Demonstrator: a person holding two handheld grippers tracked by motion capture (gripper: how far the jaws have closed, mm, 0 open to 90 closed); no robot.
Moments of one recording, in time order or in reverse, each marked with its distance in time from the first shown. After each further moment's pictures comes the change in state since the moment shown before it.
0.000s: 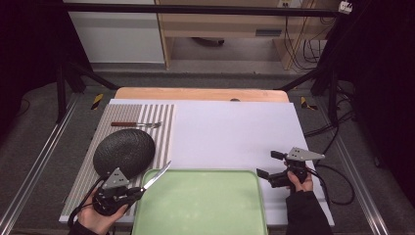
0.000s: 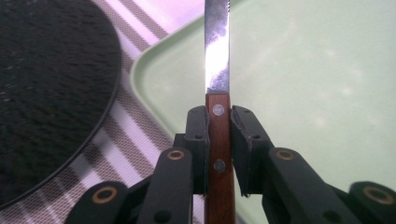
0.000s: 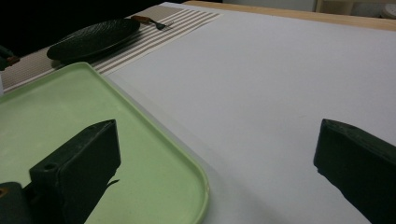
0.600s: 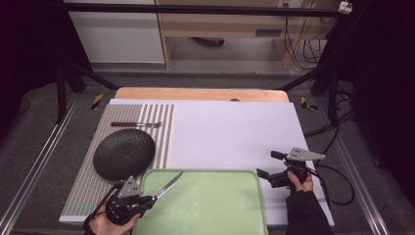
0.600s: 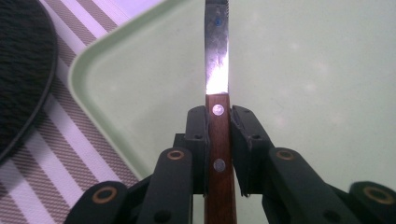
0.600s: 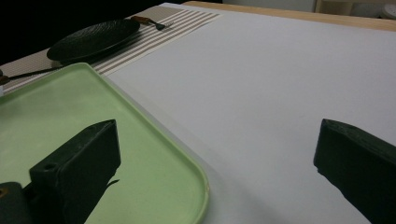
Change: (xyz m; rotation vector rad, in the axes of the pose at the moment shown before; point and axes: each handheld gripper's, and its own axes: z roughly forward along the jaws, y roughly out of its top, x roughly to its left) left arm -0.033 0.000 0.014 0.034 -0.021 0.005; right arm 0.000 0.000 0.000 -0.003 -0.001 0.003
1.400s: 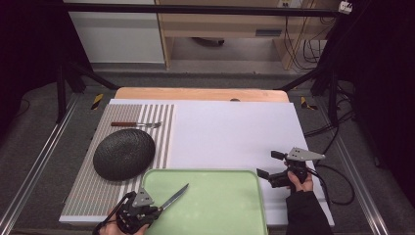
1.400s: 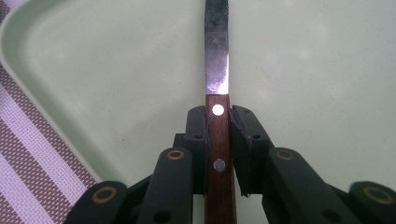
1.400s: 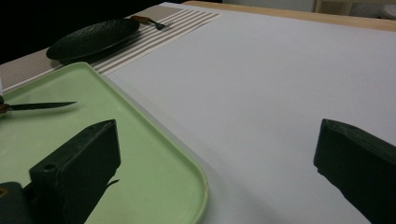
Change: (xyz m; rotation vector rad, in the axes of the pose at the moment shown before) left arm -0.022 -0.009 0.022 0.102 0.001 0.003; right arm 0.000 0.000 0.000 0.002 -0.002 -0.004
